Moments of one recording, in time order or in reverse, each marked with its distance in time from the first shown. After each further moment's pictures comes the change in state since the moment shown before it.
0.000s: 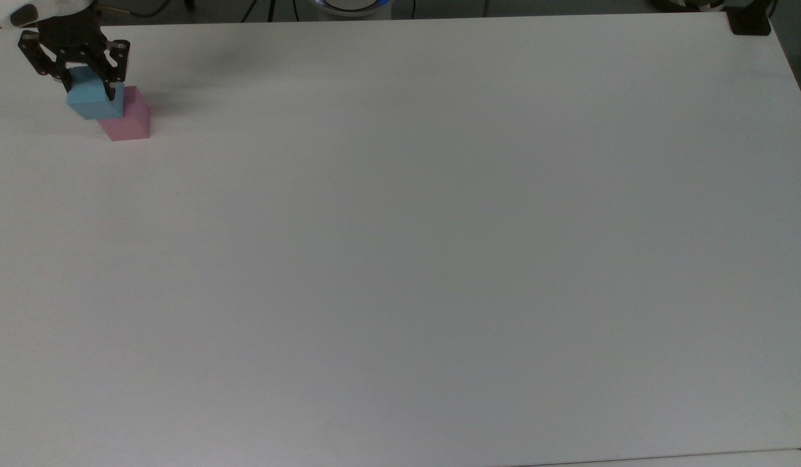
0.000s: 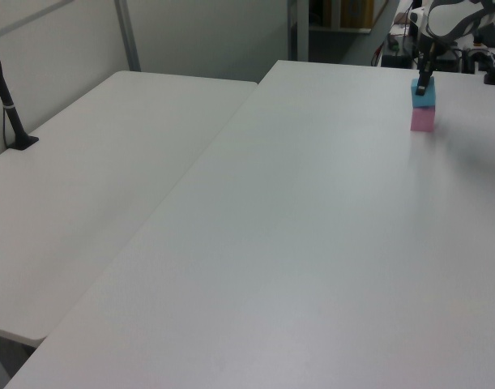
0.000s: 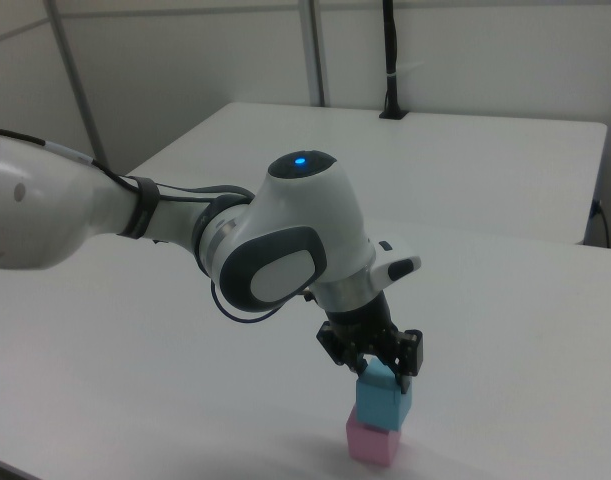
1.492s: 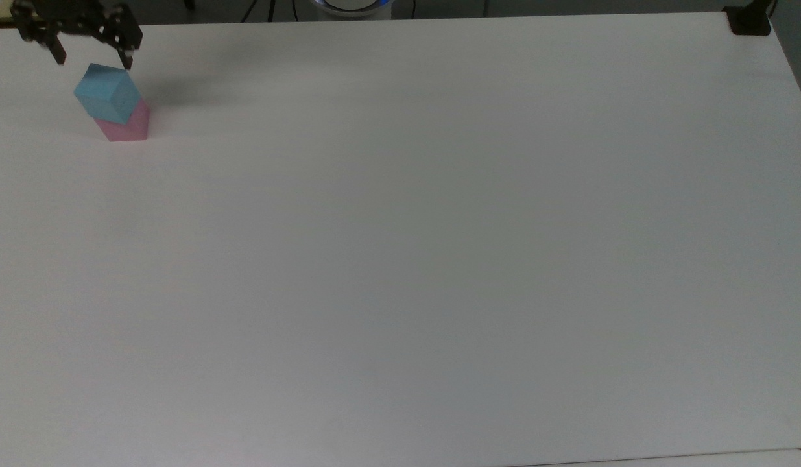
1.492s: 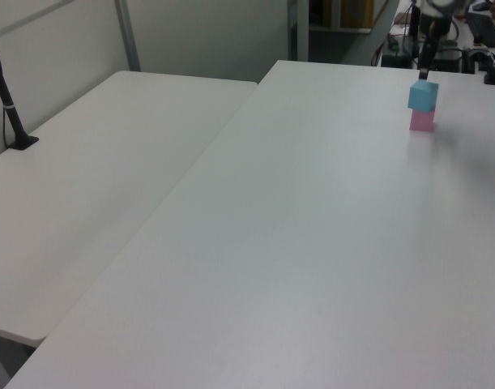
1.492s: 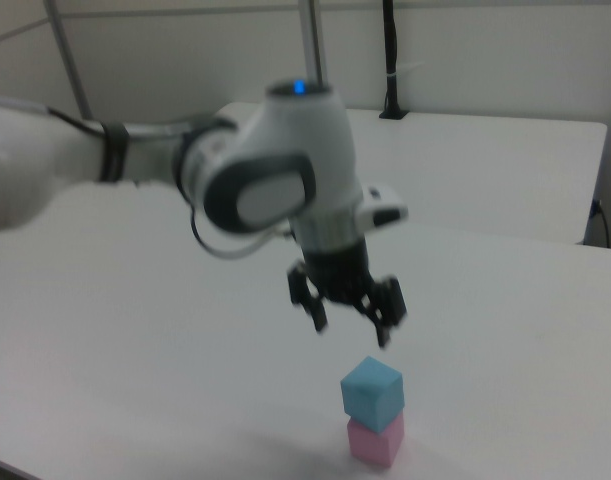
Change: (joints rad) arm 0.043 -0.068 0.005 0.160 0.000 -0.347 0.094
